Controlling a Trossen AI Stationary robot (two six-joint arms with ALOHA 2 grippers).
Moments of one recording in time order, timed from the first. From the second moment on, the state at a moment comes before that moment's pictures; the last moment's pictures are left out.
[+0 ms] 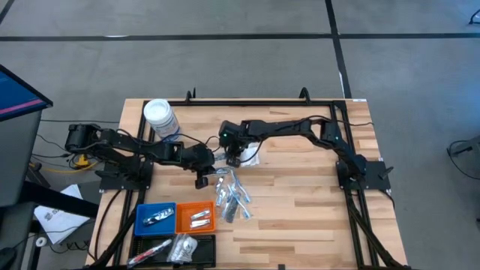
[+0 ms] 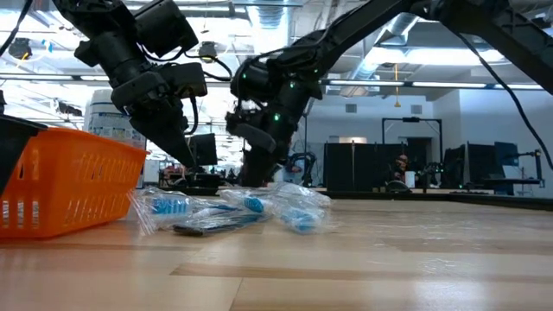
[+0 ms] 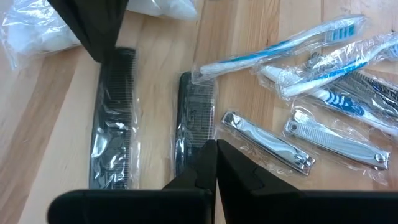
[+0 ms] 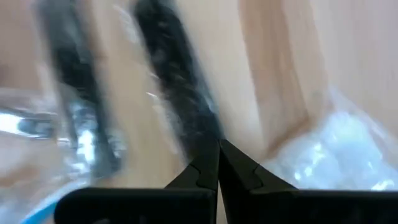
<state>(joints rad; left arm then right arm) 0.03 1.36 0.61 -0.16 -0.05 -0.14 -0.20 2.27 1.74 -0.58 -0.10 -0.02</state>
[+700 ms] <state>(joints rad) 0.03 1.36 0.61 -0.16 -0.05 -0.14 -0.21 2.26 1.74 -0.57 -0.04 -0.05</state>
